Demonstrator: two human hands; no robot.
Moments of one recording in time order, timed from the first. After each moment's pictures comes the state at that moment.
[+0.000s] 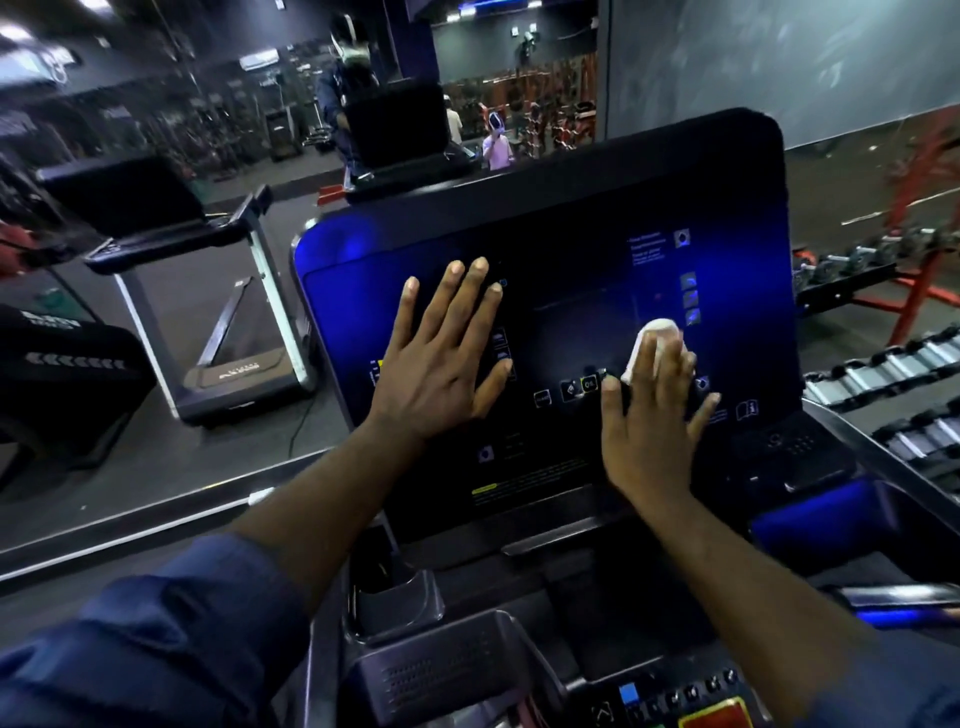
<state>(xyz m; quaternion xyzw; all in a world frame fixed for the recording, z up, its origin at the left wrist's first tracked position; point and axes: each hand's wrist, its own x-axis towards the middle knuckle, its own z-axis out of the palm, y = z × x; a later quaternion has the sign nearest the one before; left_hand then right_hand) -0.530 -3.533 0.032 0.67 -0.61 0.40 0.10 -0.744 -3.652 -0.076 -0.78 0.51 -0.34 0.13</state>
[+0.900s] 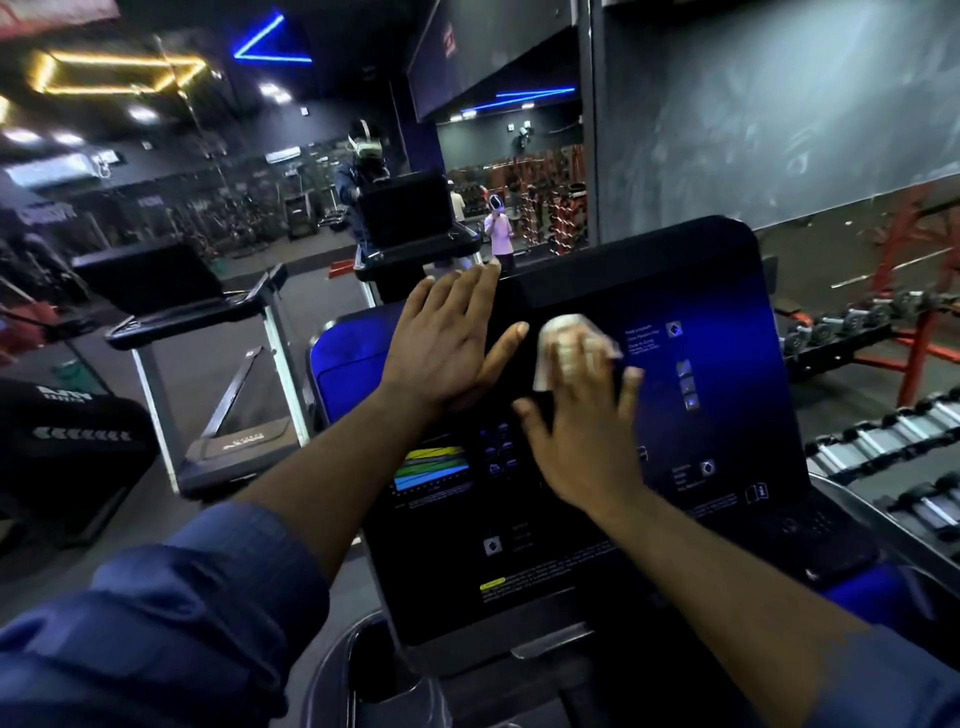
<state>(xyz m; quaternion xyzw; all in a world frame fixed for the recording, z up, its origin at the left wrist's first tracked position) -0.520 -3.593 0.137 0.71 -0.60 0.36 0.11 -0.679 -3.663 0.020 -0.86 0.39 -0.34 0.00</state>
